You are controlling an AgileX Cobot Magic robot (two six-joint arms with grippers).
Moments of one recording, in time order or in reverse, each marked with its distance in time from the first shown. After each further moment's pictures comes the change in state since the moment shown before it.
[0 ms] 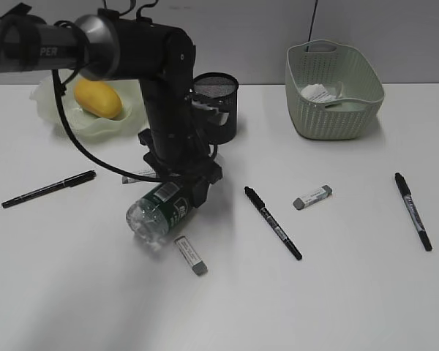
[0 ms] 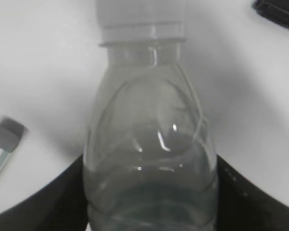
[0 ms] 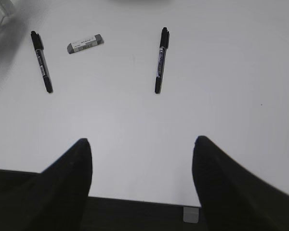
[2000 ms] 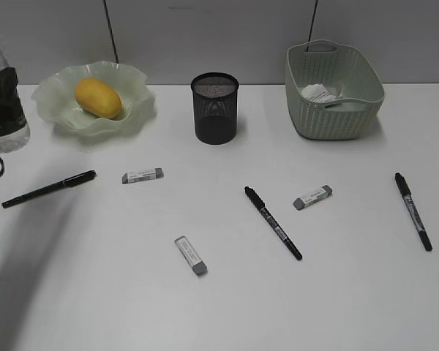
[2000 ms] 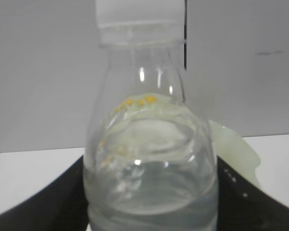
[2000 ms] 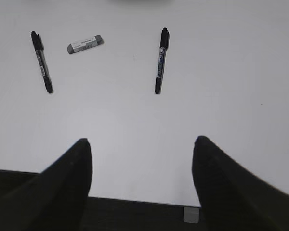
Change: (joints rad) left arm 0.426 -0.739 1.346 -0.117 -2.066 0.000; right arm 0.000 0.000 0.000 -0.001 -0.001 0.000
